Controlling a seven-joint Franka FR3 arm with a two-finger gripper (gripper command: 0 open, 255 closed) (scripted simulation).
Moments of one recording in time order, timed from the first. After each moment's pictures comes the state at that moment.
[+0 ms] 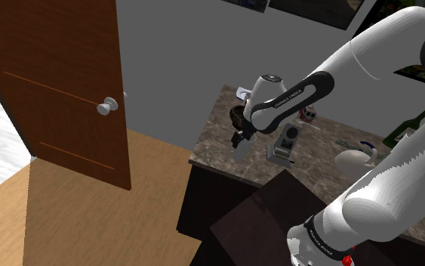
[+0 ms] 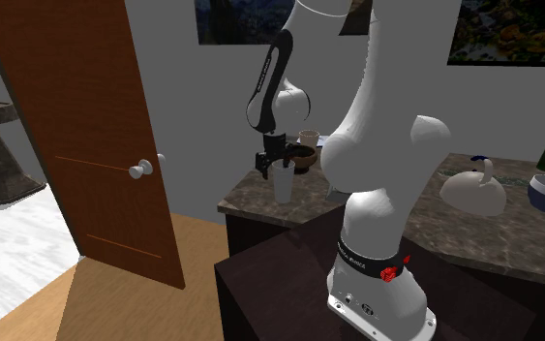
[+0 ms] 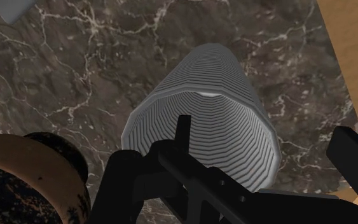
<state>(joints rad) -0.09 0.04 -0.07 -2.62 -0.16 2.71 -0.06</state>
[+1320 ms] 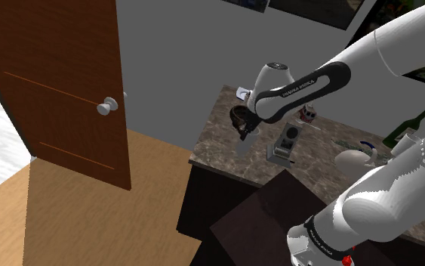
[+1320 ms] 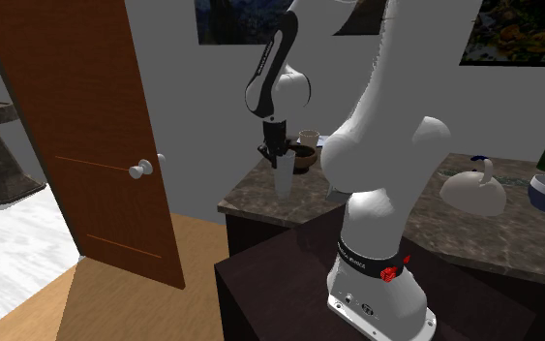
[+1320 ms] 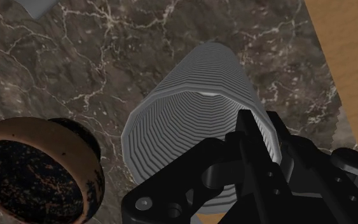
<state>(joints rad) -0.09 -0.07 -0.06 -2.61 -0.14 2.59 -0.08</state>
